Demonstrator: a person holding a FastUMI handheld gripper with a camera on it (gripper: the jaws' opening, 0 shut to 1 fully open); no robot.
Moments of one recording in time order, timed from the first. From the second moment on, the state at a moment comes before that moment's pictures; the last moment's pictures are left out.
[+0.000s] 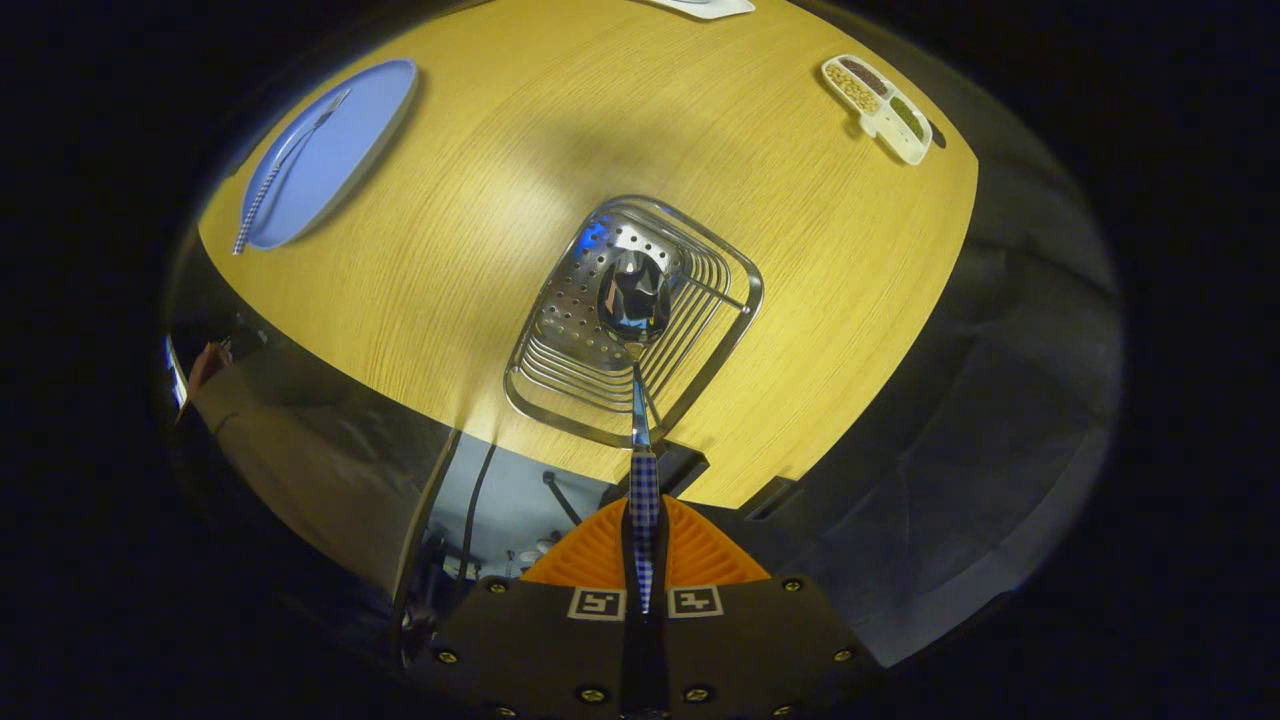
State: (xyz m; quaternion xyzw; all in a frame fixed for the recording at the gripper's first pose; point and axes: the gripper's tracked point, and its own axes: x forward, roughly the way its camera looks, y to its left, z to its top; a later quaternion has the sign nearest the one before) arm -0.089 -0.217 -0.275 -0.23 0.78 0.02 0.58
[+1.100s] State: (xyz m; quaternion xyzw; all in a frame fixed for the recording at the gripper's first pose) arm -0.040 -0.169 -0.221 -0.12 0.63 0.00 0.77
